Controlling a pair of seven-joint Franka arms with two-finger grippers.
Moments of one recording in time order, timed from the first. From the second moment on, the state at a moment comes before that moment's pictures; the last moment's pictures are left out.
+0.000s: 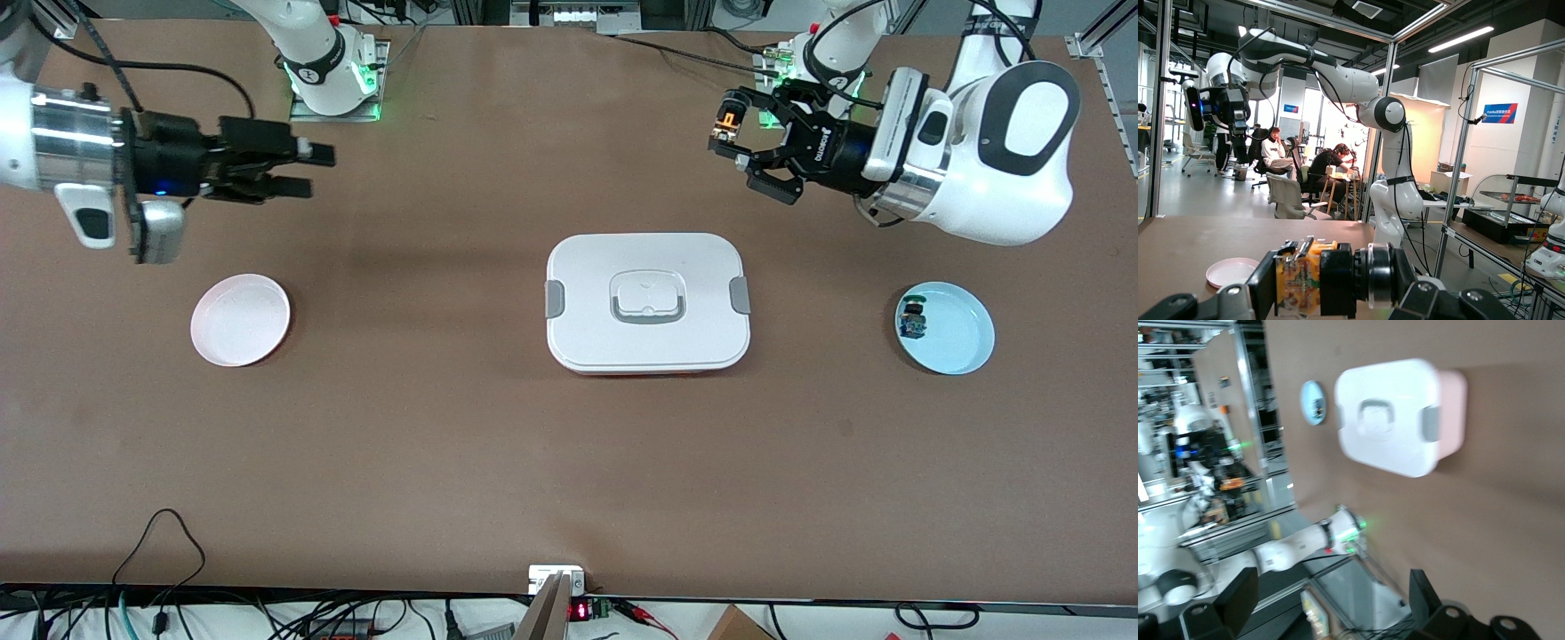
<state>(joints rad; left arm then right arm) 0.49 0.03 -0.60 -2.07 -1.45 1.39 1.96 0.18 0.13 -0.07 -1.58 1.00 1.47 0.03</state>
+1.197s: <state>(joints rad) 0.49 0.02 -0.74 -2.09 -1.59 1.56 1.89 0.51 0.19 -0.07 -1.77 1.56 1.81 0.03</state>
